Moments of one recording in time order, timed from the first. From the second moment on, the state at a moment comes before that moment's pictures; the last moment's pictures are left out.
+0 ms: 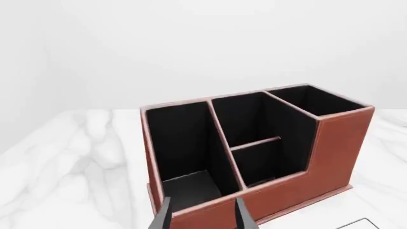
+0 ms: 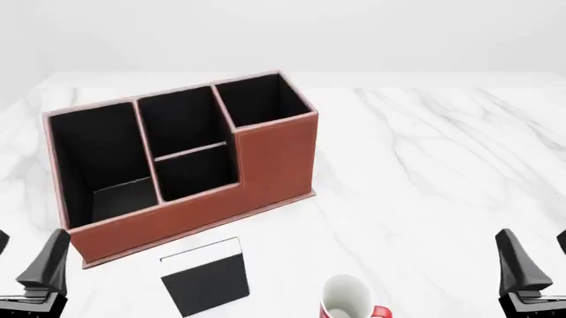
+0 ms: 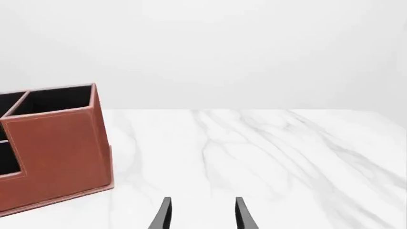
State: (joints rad) left arm 0.00 0.00 0.00 0.00 0.00; right arm 0.00 0.00 0.00 0.00 0.00
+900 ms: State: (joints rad) left arm -0.05 0.12 -0.17 0.08 0.10; right arm 0.00 0.00 -0.01 0.00 -0.01
